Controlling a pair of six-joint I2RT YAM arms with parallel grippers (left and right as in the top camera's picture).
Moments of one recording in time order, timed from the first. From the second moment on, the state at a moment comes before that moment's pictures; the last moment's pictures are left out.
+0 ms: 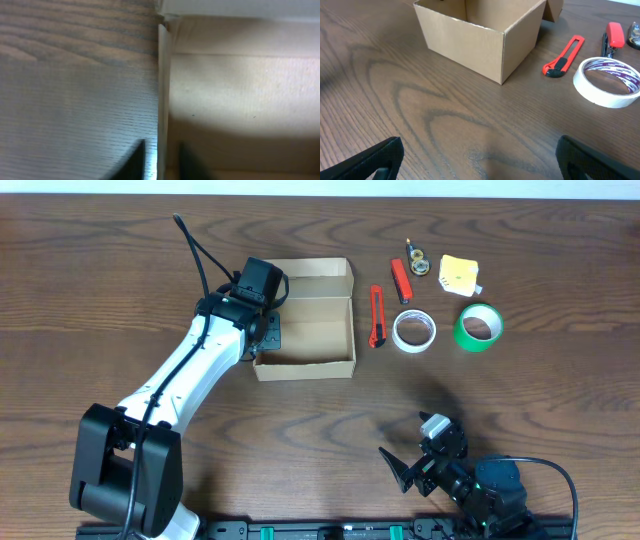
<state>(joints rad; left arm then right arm) -0.37 1.73 1.26 -0.76 -0.14 -0.39 0.43 0.01 0.16 -0.57 -0.27 -0.03</state>
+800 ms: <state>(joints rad) -0.37 1.16 1.47 -1.26 0.04 -0.10 0.43 0.01 0.16 -0.57 -0.27 -0.03</state>
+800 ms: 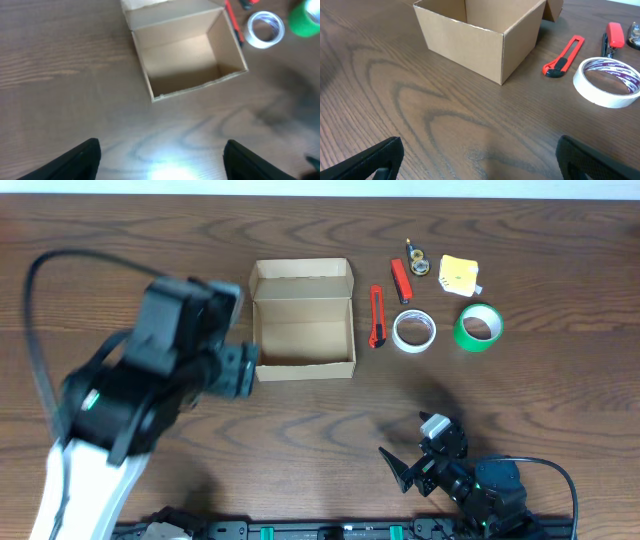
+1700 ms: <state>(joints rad) -0.37 0.99 1.46 -1.42 0.10 0.07 0.43 0.01 0.15 -0.43 -0.37 0.17</state>
